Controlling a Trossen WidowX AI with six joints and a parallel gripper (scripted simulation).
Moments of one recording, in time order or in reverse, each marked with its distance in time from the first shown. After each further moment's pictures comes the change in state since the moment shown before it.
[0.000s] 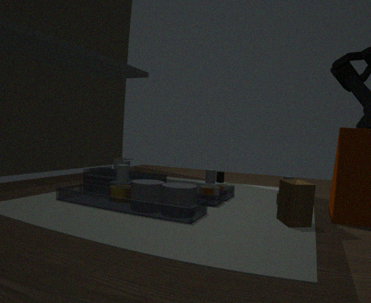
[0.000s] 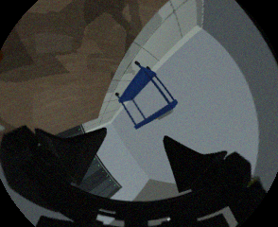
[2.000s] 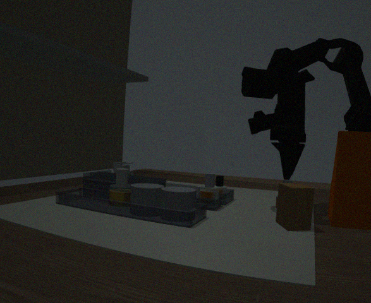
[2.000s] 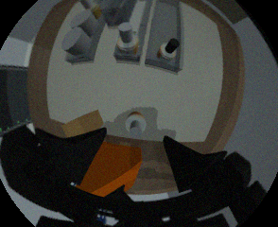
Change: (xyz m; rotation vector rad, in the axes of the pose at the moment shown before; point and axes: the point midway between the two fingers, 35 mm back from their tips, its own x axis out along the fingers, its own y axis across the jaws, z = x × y) arm -0.343 0.361 0.075 -1.169 -1.316 0.113
